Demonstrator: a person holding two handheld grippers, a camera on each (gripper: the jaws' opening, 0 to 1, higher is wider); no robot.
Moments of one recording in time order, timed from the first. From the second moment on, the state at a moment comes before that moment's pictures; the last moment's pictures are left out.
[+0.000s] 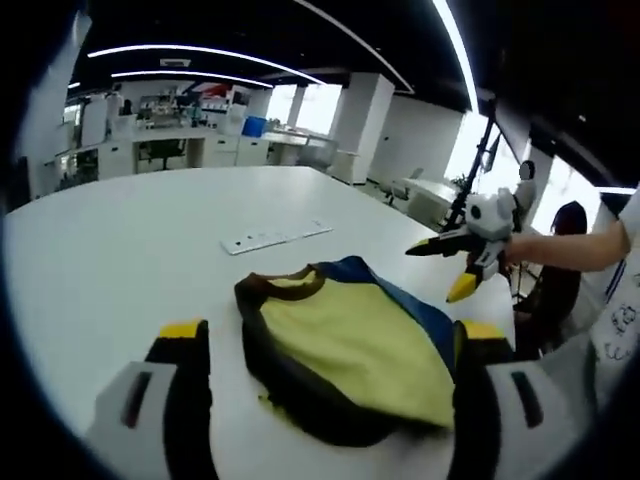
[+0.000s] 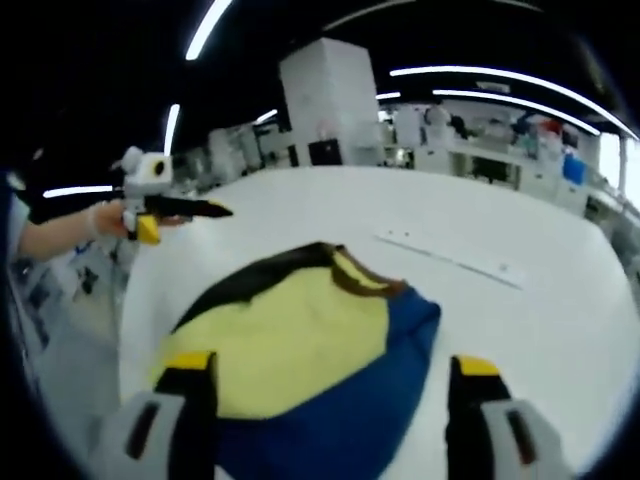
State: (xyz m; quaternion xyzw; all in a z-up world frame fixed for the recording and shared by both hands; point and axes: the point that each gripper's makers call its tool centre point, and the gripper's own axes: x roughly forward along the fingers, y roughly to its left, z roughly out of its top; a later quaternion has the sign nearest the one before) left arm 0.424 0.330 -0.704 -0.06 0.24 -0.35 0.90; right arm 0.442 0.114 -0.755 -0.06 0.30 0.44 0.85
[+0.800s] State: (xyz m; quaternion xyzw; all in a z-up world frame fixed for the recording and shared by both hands) left arm 0.340 0.364 -0.722 -0.03 0.25 -0.30 0.92; right arm 0.355 0.097 -0.786 -0.20 0.31 0.47 0.80
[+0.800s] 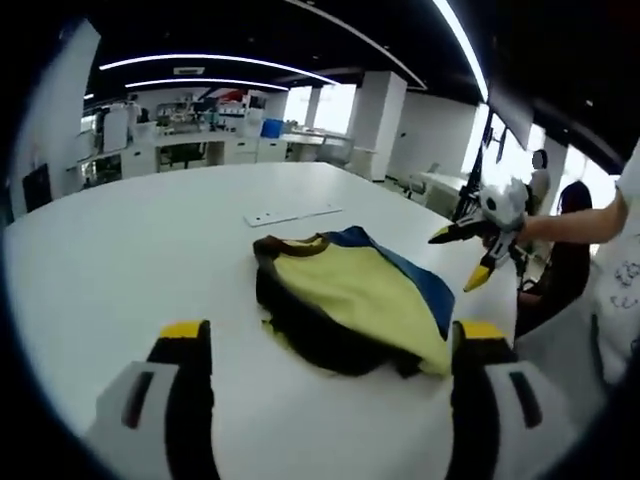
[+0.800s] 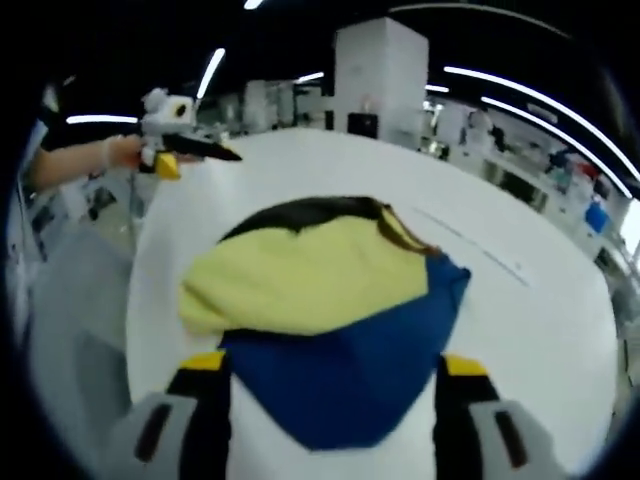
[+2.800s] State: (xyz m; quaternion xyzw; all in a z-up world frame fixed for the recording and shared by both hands) left arm 0.309 0.347 -0.749 -0.05 0.28 -0.31 0.91; right arm 0.350 0.121 -0.768 -0.34 0.22 0.53 0.75
